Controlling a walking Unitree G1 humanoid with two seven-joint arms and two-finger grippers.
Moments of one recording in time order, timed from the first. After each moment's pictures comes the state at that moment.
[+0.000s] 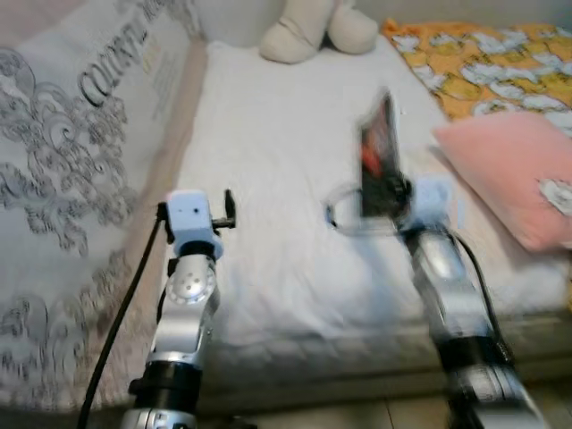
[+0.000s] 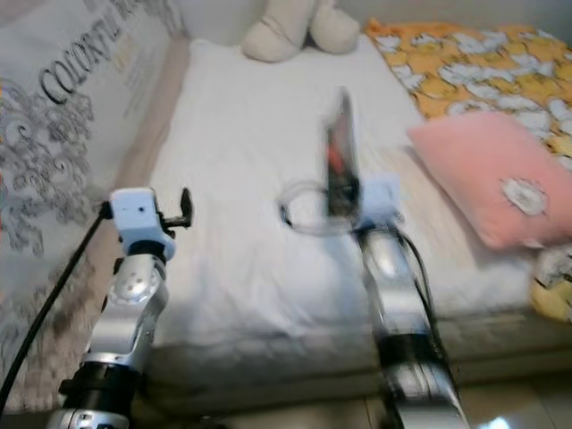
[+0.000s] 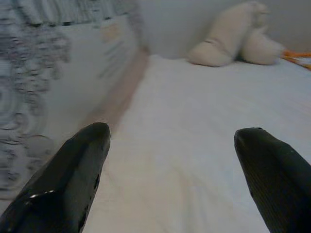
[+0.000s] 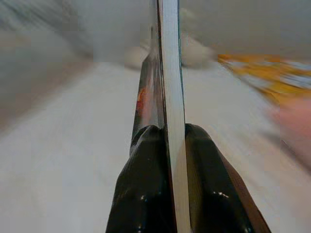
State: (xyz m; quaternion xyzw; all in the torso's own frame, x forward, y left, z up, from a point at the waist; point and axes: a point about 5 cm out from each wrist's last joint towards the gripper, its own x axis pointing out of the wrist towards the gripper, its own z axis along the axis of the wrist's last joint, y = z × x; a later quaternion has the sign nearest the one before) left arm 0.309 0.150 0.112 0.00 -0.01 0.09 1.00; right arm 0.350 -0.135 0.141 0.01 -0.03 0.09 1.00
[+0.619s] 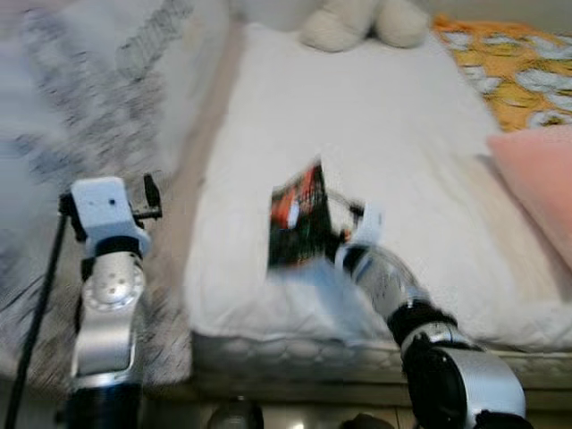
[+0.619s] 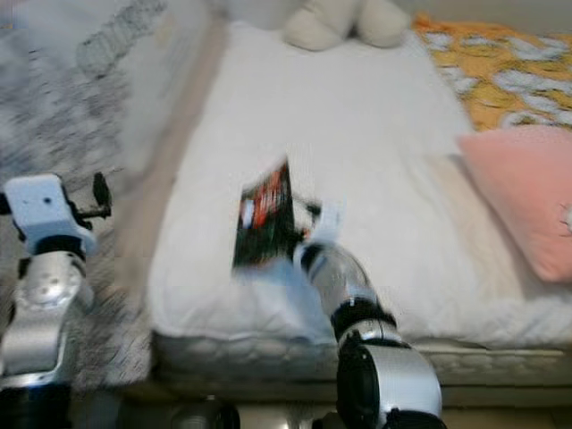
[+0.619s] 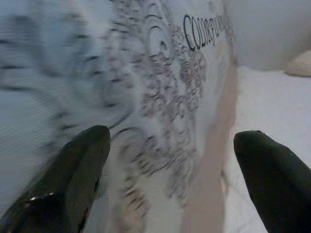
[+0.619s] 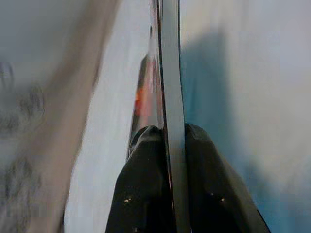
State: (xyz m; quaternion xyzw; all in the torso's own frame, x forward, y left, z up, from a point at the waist) left arm 0.279 0.217 0.159 0.06 -0.05 0.16 0.98; right arm 0.333 -0.092 0.040 0.32 0.26 0.14 0.90
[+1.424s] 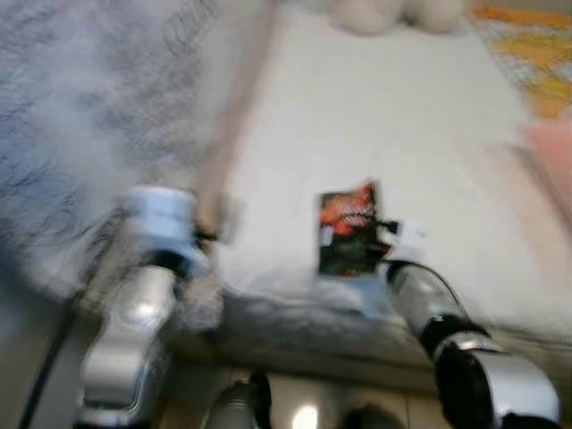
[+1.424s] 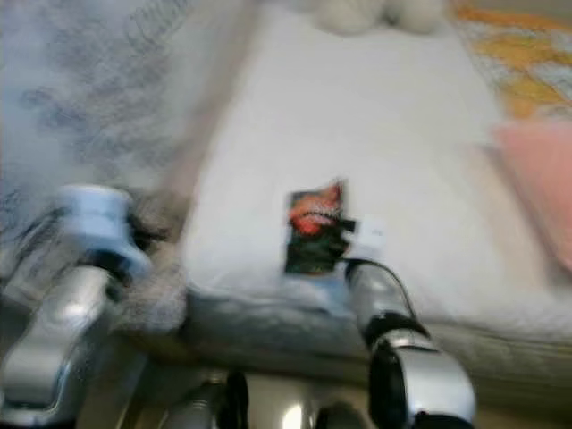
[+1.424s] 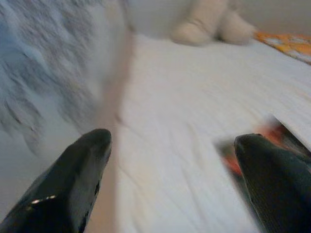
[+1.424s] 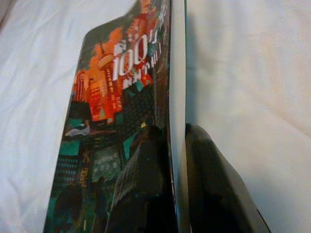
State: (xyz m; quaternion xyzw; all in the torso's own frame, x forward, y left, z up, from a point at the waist) left arm 0.254 0.143 0.153 0.00 0.02 -0.14 0.99; right arm 0.337 -0.165 0.038 0.16 0.22 0.00 0.96
